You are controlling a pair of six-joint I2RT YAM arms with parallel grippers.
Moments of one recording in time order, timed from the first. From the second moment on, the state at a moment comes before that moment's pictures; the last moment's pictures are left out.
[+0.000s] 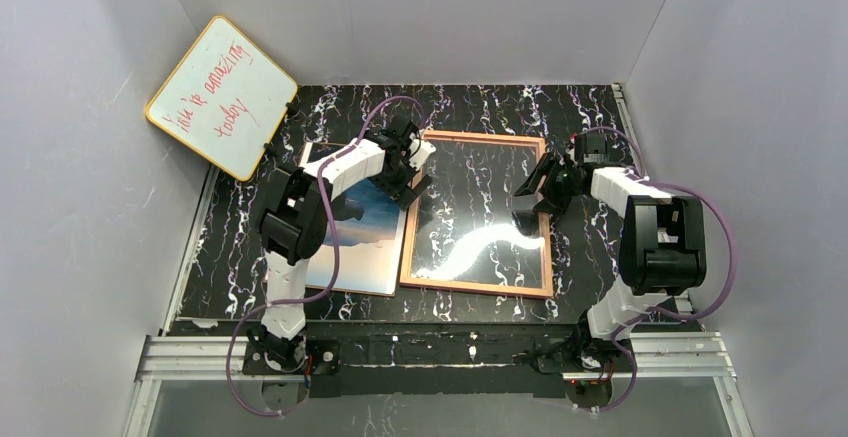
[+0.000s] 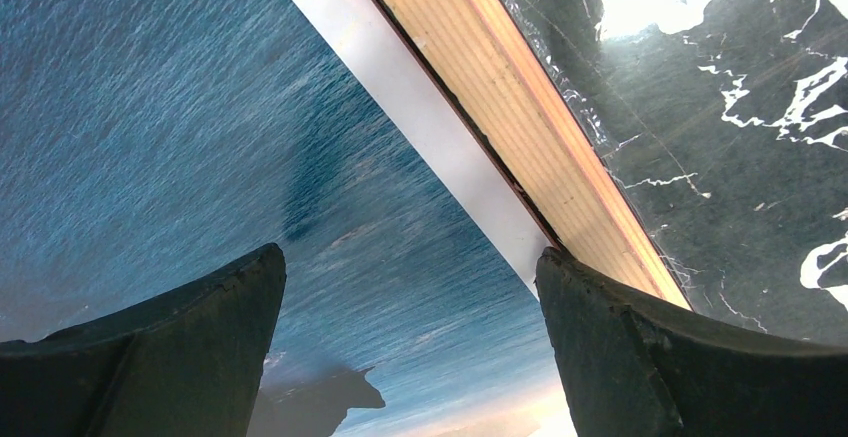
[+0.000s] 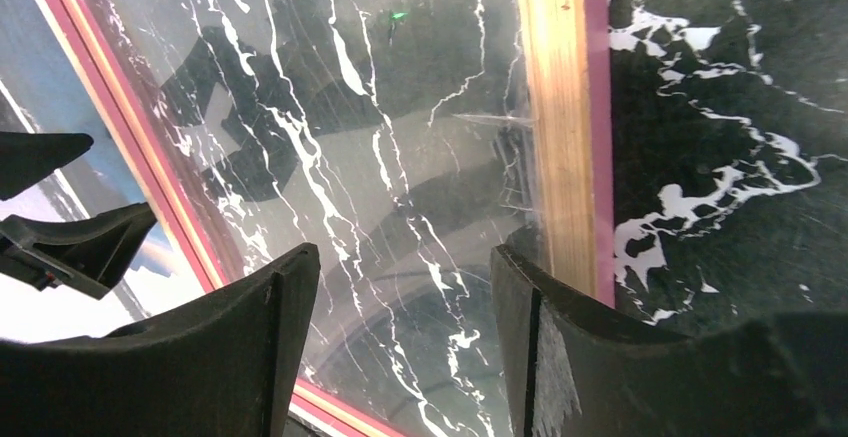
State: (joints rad) left arm -0.53 2.07 1.55 -0.72 -0.01 0.27; right arm 0.01 1.66 0.97 -0.37 -0.43 0.53
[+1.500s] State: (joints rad) left arm -0.54 2.10 1.59 -0.77 -0.02 0.26; right arm -0.03 1.52 0.80 -0.26 -0.43 0.58
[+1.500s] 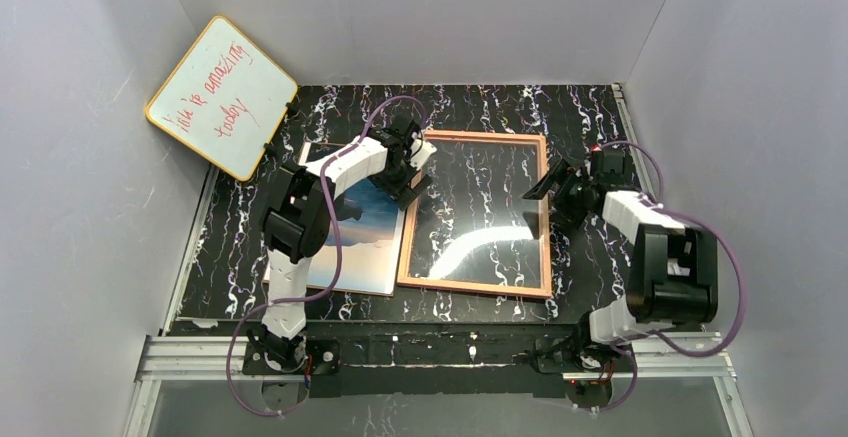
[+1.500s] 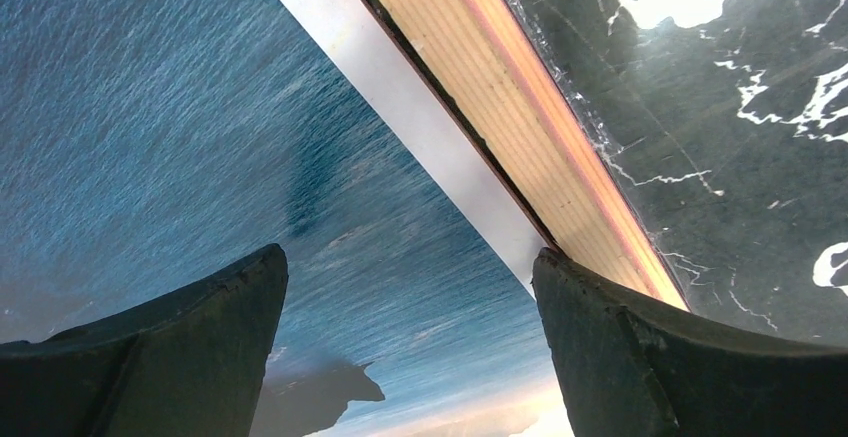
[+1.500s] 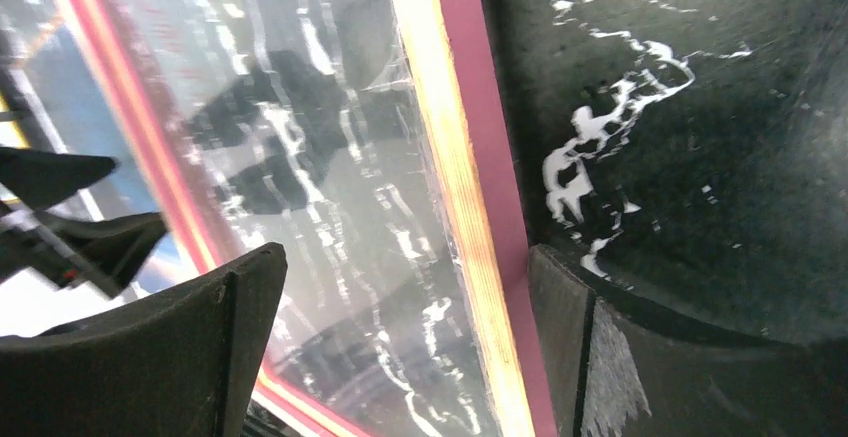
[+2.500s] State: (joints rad) left arm -0.53 2.09 1.57 -0.78 0.01 0.29; right arm 0.14 1.24 0.69 0.37 -0.91 1.27
